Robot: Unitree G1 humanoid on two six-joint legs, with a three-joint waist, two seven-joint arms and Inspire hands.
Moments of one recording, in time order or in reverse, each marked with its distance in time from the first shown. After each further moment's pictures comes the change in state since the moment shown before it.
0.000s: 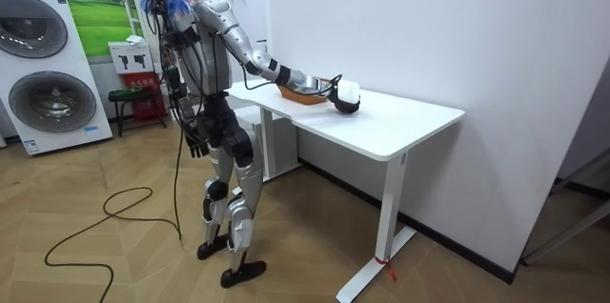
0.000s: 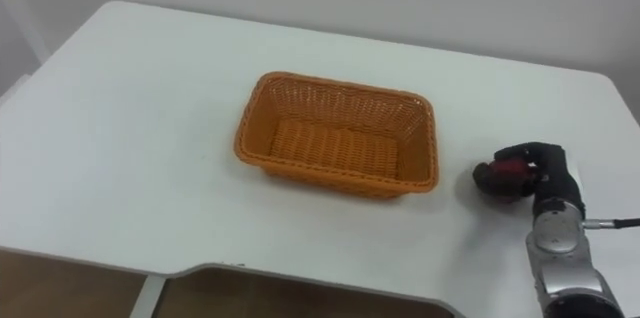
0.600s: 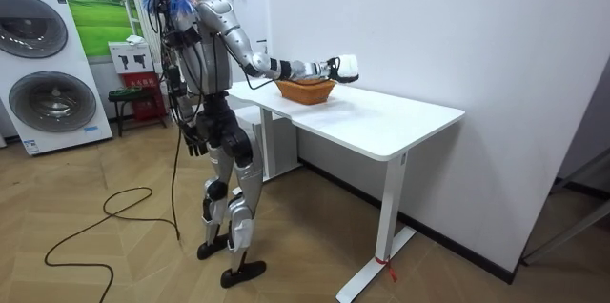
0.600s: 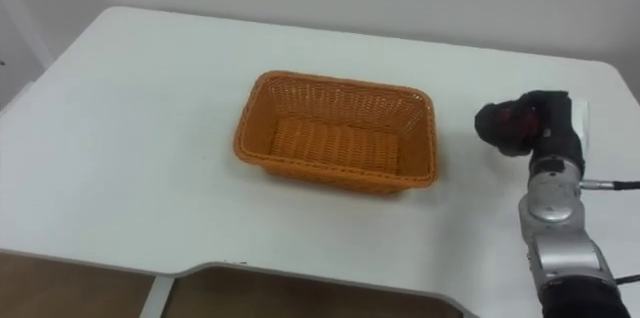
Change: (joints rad) left arm 0.005 0.000 -0.010 -0.012 0.001 0.000 0.001; right arm 0.005 0.007 0.013 -0.421 0.021 0.018 -0.094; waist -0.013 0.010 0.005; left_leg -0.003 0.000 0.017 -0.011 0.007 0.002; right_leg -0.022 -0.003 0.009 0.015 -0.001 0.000
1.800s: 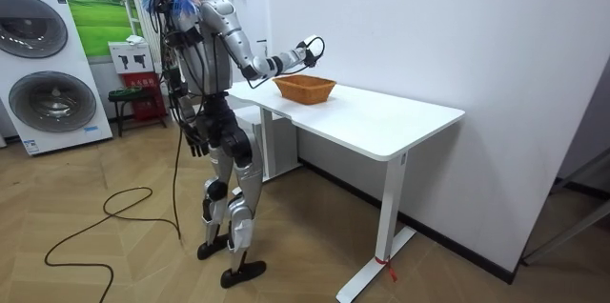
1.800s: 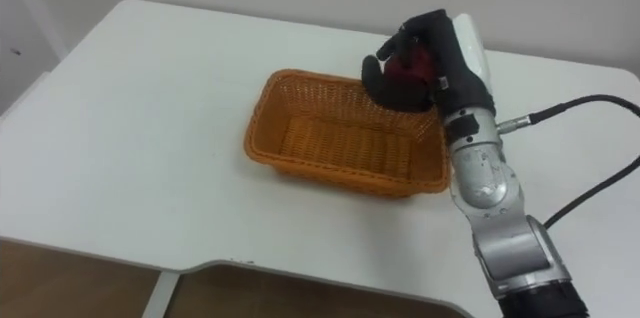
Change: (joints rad) left arm -0.031 -0.007 -0.054 0.001 -0.006 -0.008 -0.006; right arm 0.059 0.072 0.224 -0.411 -0.194 -0.004 0.144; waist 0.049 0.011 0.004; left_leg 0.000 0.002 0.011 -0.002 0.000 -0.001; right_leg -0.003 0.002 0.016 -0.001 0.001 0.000
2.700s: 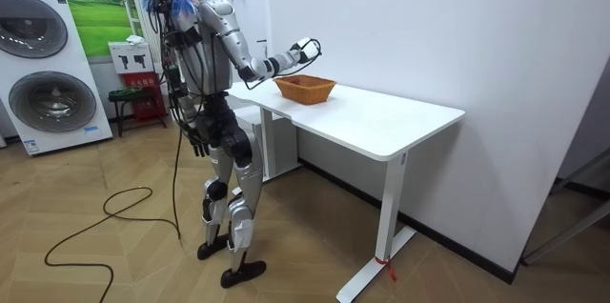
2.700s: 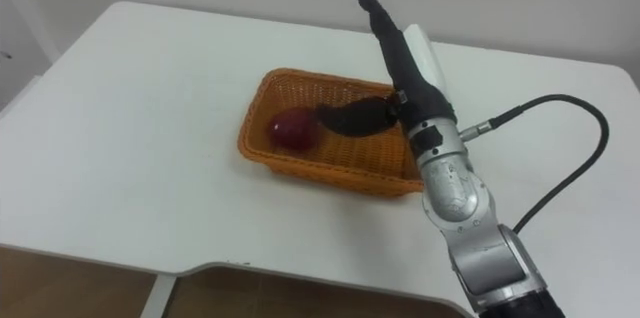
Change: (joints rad) left arm 0.000 -0.006 -0.040 0.011 -0.007 -0.002 0.007; right arm 0.026 0.015 0.043 -0.040 -0.003 -0.001 0.040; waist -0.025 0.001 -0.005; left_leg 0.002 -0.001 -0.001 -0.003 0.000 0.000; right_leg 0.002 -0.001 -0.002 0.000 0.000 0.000
